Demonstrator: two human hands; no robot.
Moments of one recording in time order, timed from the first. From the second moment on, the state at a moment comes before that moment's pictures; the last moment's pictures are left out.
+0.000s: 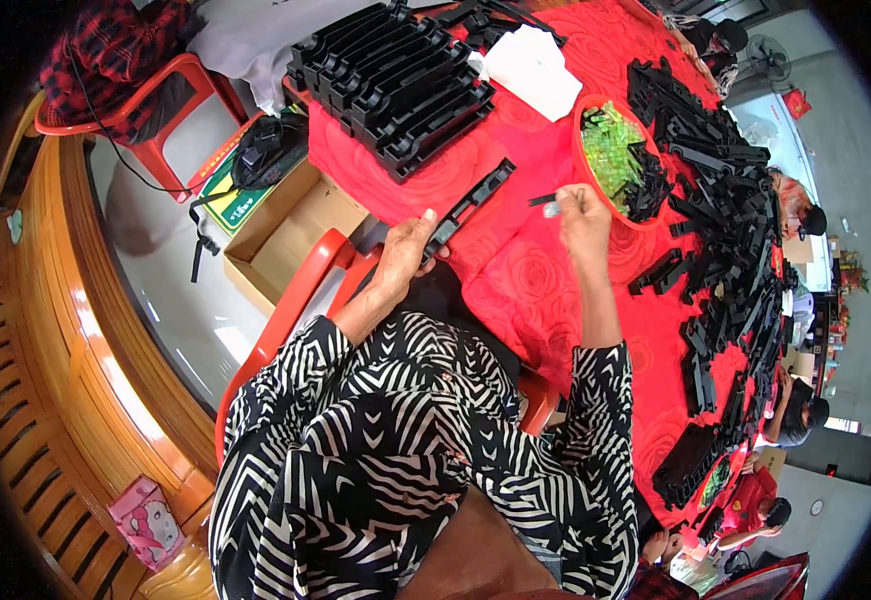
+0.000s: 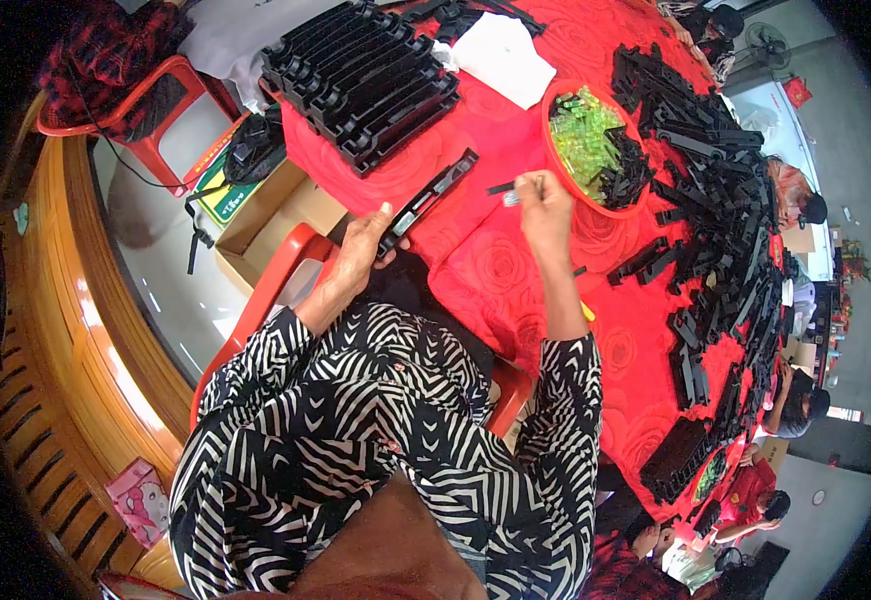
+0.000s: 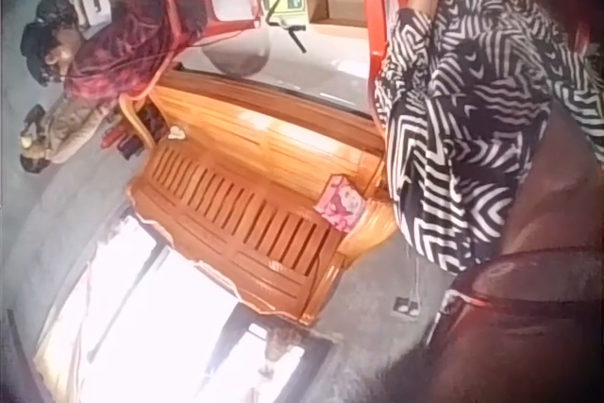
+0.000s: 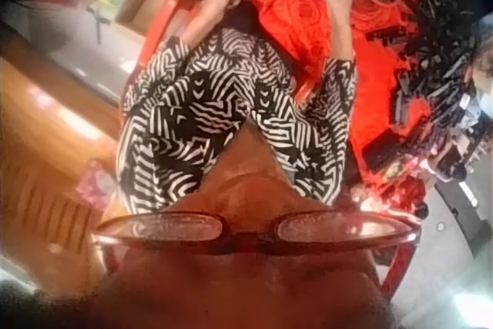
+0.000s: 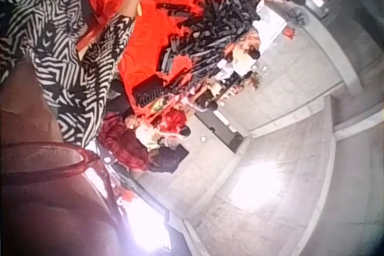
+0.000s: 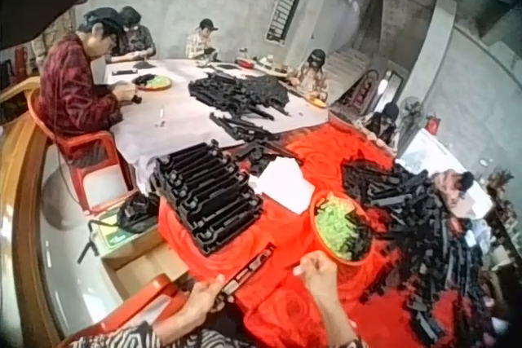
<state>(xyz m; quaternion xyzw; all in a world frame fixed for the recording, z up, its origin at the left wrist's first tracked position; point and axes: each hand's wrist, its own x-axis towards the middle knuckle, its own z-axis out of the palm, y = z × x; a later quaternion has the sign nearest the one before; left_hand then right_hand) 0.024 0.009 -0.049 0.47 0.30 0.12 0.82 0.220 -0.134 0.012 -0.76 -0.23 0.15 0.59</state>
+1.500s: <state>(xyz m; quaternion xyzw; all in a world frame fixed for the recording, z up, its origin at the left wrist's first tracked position) 0.026 -0.002 -0.031 0.54 0.30 0.08 0.78 0.347 -0.121 0.021 -0.93 -0.34 -0.08 0.13</state>
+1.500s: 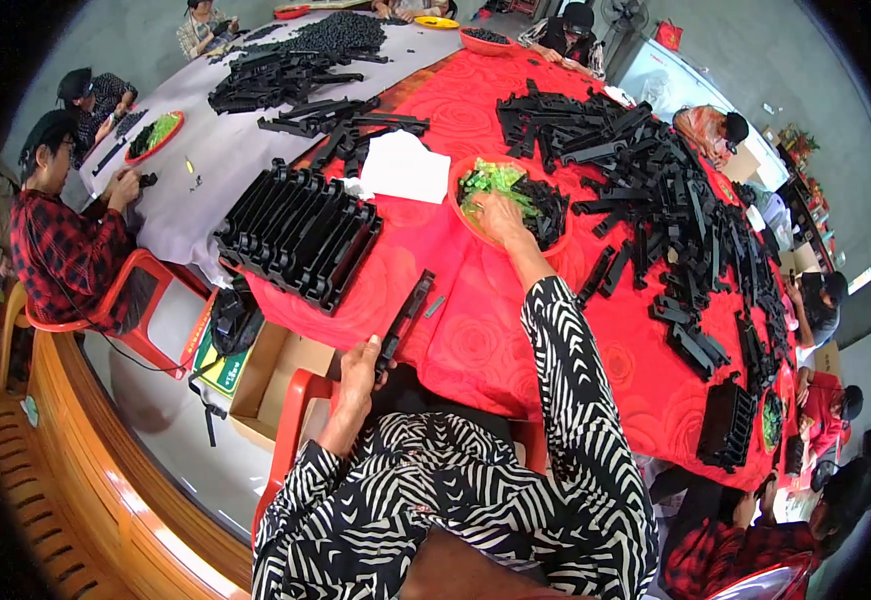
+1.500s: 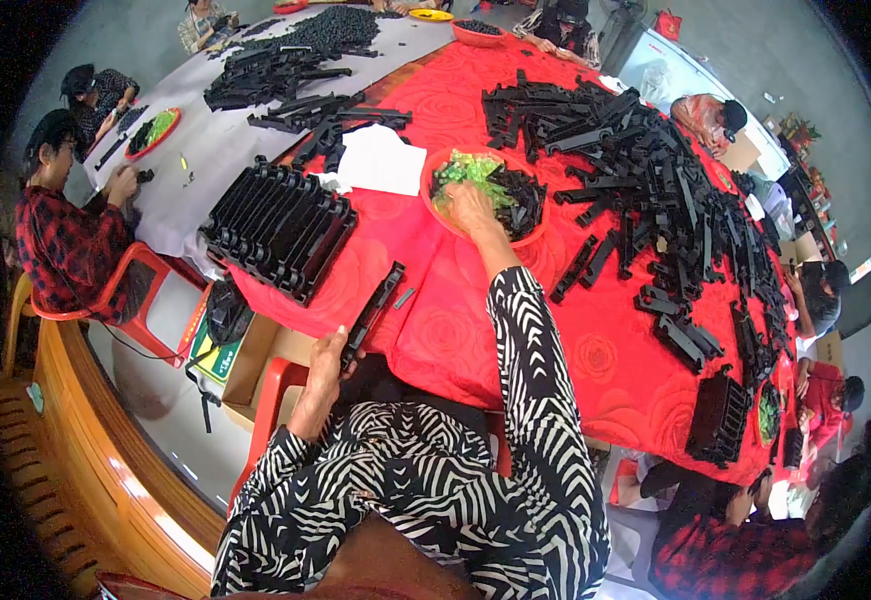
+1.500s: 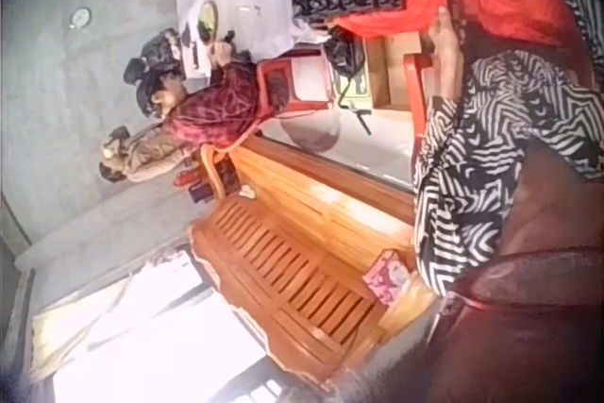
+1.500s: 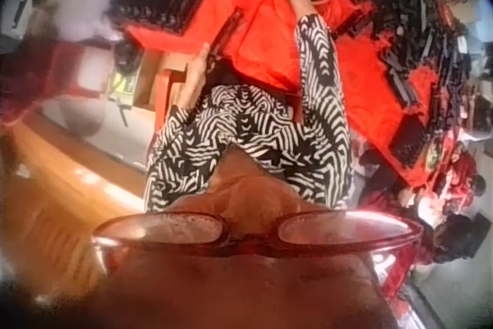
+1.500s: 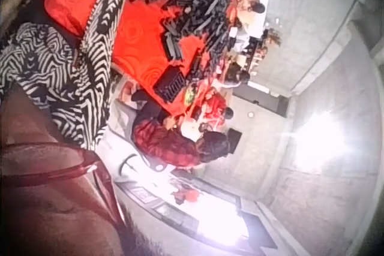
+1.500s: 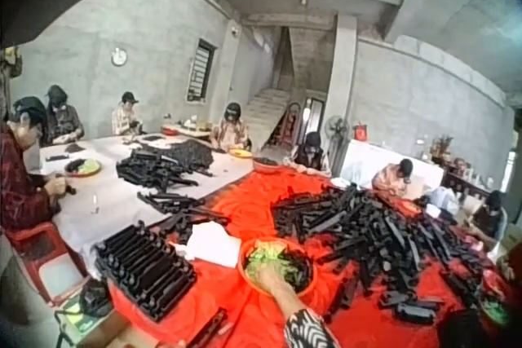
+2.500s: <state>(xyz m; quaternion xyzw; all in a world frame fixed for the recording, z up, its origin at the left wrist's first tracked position) 0.029 -0.003 -0.017 0.51 0.22 0.15 0.82 0.215 -0.156 0.066 -0.71 -0.24 0.23 0.62</state>
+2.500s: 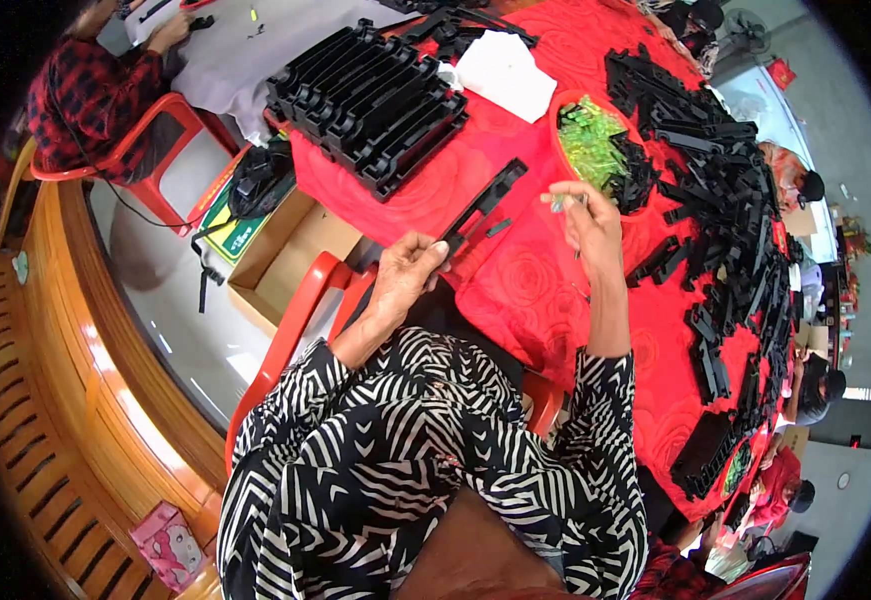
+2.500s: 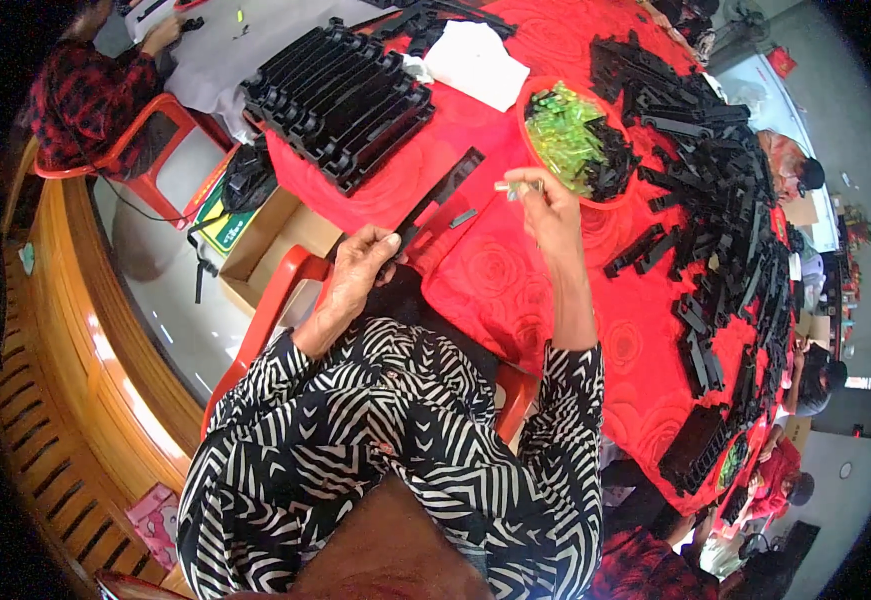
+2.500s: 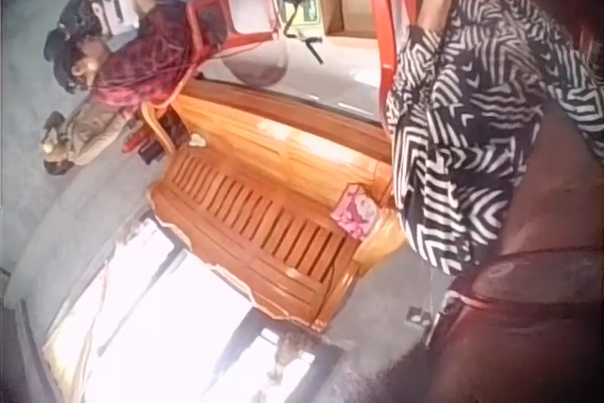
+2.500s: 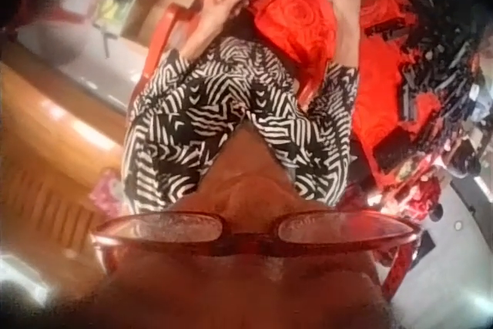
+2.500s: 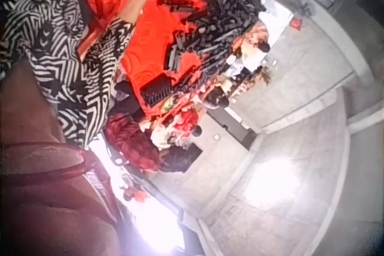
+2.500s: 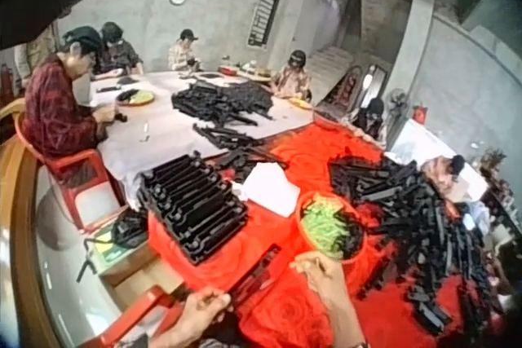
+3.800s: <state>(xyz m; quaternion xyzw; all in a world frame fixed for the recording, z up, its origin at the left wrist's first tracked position) 0.027 -0.013 -0.013 0.39 0.16 0.03 0.90 0.144 -0.126 0.054 -0.77 -0.53 0.05 0.34</state>
